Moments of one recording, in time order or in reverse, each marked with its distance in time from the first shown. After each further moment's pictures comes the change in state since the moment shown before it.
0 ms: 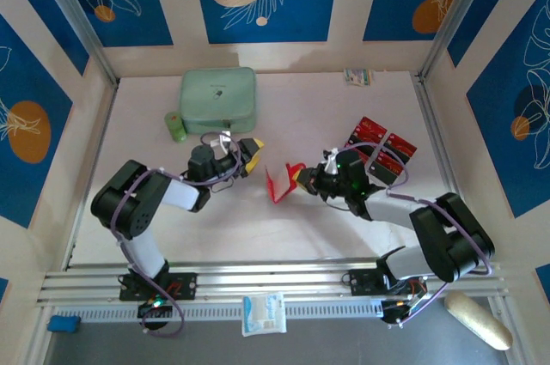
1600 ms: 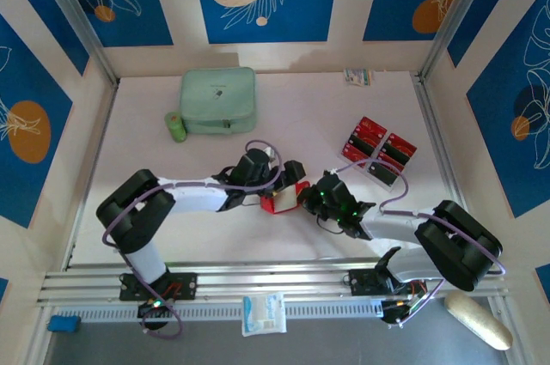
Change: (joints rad) left arm -0.373 -0.066 0.256 -0.726 -0.265 0.195; right arm 0.259 -0.076 -0.093 -0.119 0.521 0.049
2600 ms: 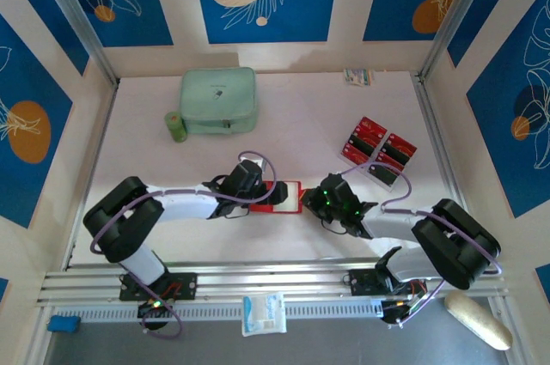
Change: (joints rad) left arm 0.011 -0.082 -0.089 -0.224 -0.202 0.430; right arm -0.074 0.015 -0.015 -0.038 -0.069 -0.004
